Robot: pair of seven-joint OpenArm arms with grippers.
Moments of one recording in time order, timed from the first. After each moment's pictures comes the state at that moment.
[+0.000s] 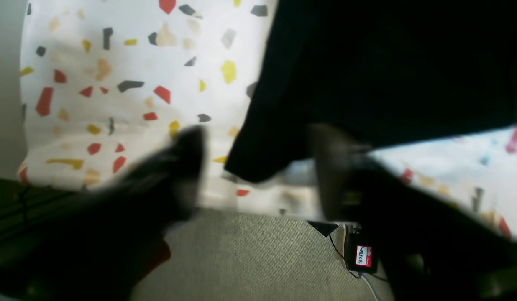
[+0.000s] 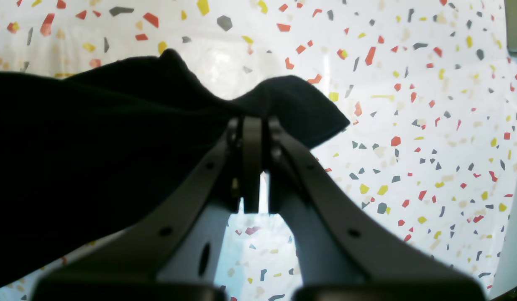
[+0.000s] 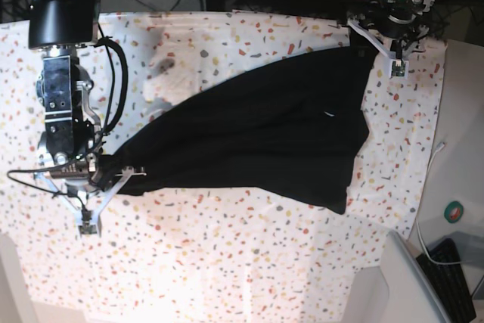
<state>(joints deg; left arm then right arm) 34.8 -14.1 -10.7 99.7 -8.3 -1.5 32.7 8.2 4.9 -1.8 91.4 -5.1 -0.3 -63.3</state>
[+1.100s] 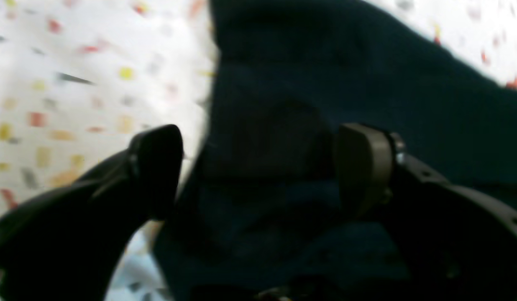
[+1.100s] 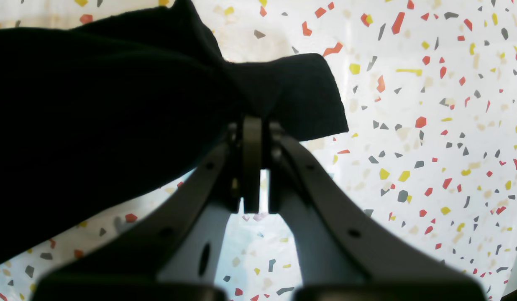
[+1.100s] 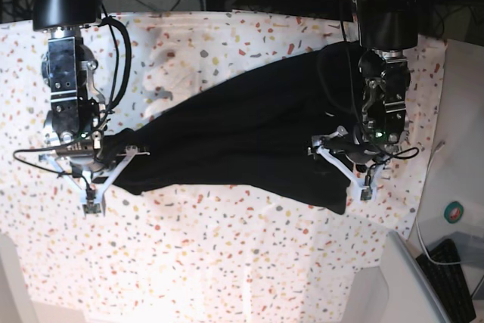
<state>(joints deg) -7.9 -8.8 -6.8 67.4 -7.4 -7.3 34.1 3.8 4.6 -1.8 91.4 -5.0 -0.3 -59.8</state>
